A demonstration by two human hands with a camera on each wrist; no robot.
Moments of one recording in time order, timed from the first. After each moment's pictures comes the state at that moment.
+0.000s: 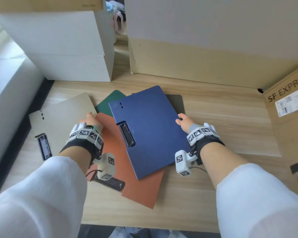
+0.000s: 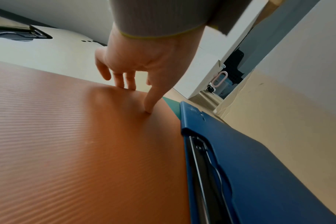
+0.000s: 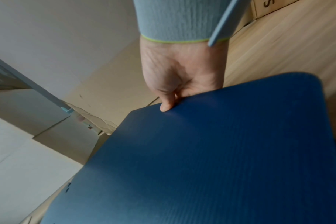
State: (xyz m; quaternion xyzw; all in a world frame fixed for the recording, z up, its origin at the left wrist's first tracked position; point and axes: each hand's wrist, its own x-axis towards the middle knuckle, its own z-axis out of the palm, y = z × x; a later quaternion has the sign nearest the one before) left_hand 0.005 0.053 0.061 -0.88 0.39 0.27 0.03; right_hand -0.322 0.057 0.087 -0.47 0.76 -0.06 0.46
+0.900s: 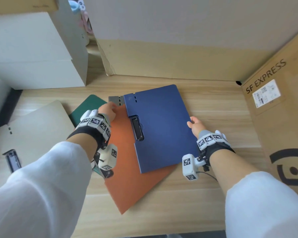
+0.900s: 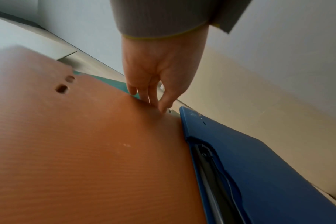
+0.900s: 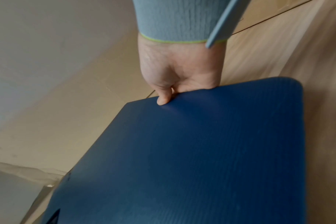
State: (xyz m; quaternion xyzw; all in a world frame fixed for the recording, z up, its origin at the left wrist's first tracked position) left_hand -0.111 -0.012 0.075 -0.73 0.60 0.32 0.02; right_hand -0.426 0.084 0.080 -0.33 0.81 -0.18 0.46
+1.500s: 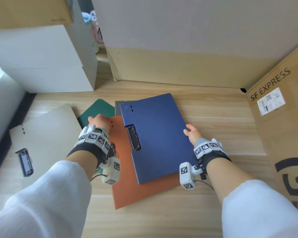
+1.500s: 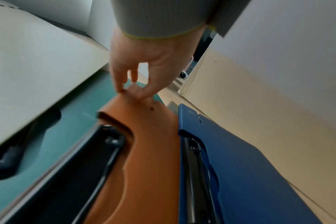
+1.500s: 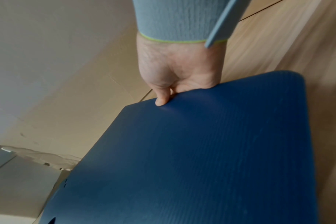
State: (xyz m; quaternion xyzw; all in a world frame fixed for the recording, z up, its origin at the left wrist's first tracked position) left_hand -0.082 0.019 0.072 -0.84 0.46 0.28 0.04; right_hand -0.406 0.090 0.075 -0.33 0.78 -0.20 0.50
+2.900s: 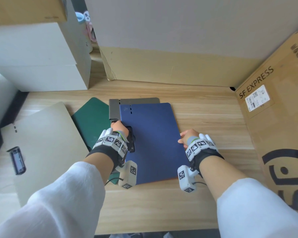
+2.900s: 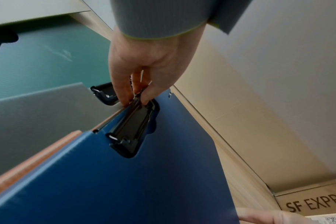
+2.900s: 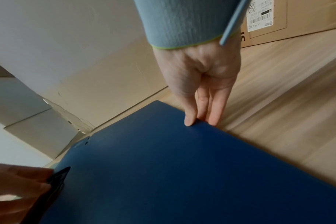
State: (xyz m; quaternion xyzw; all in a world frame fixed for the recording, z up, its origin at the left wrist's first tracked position) left_hand -0.161 0.055 0.077 -0.77 0.54 0.34 0.03; right_hand -0.418 0.105 0.073 -0.35 0.83 -0.02 0.44
